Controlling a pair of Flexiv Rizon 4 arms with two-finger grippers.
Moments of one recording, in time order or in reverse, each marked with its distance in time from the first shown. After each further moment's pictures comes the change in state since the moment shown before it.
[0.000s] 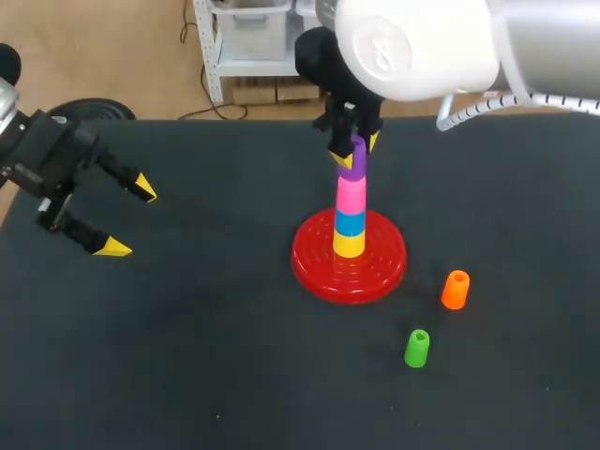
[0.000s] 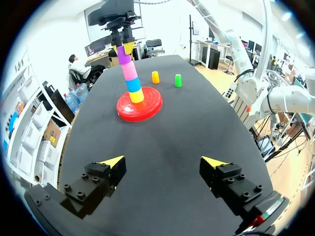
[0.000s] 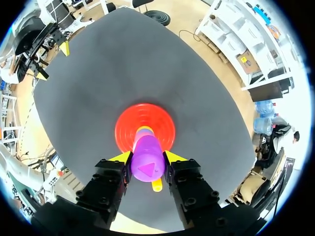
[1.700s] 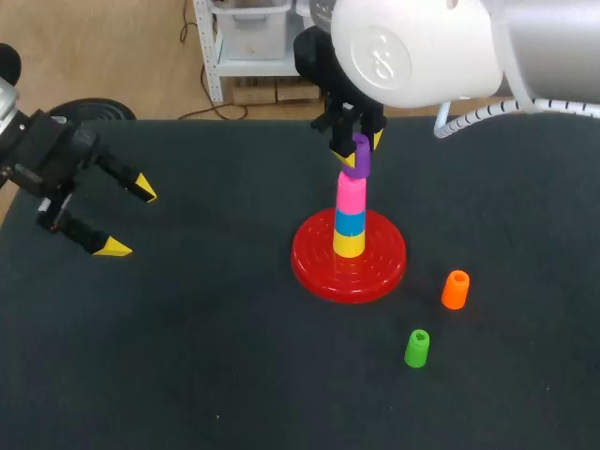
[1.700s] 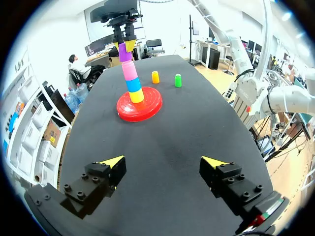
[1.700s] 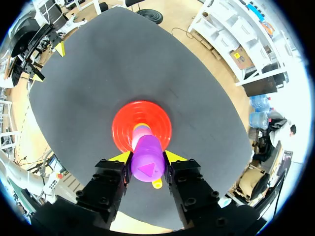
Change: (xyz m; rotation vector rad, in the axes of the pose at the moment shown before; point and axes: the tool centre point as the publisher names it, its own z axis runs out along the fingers) left arm 0.000 0.000 0.000 0.000 0.000 0.000; right arm 0.003 0.000 -0.004 0.038 0.007 0.039
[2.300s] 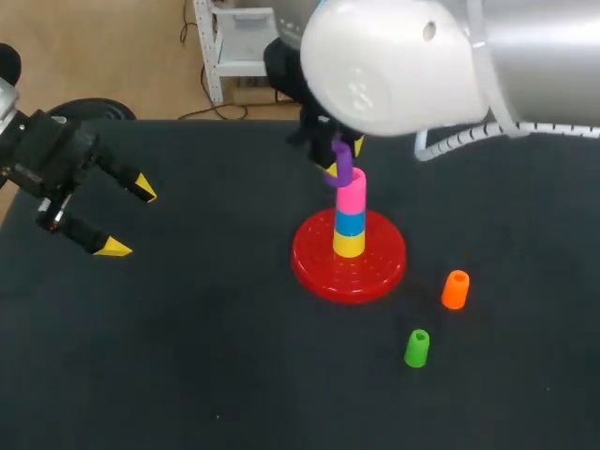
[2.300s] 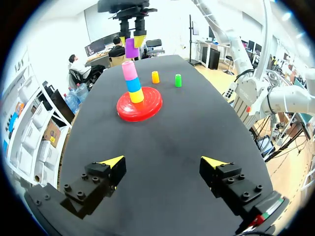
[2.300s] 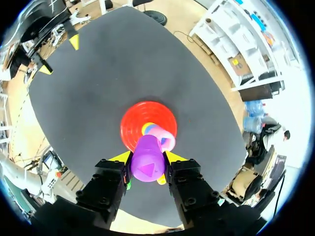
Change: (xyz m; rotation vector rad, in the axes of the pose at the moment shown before) left arm 0.000 0.000 0.000 0.000 0.000 0.000; right arm 0.002 0.026 -0.014 0.062 0.006 -0.024
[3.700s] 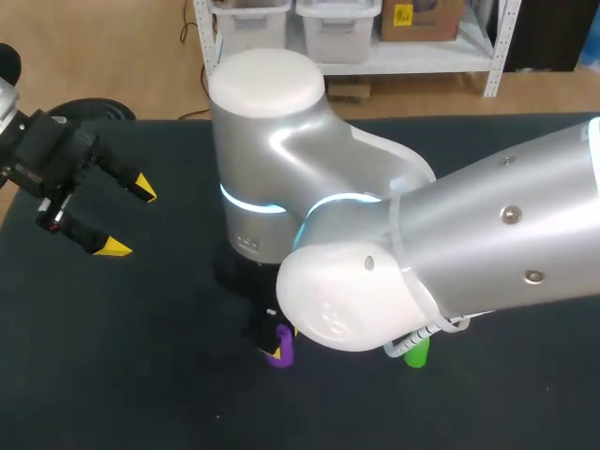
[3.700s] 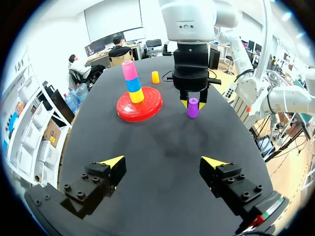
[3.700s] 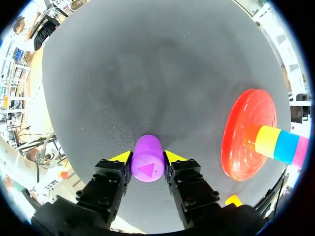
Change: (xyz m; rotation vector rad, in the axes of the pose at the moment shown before) left arm 0.000 0.000 0.000 0.000 0.000 0.000; right arm 0.045 0.185 0.154 -0.225 0.049 -0.218
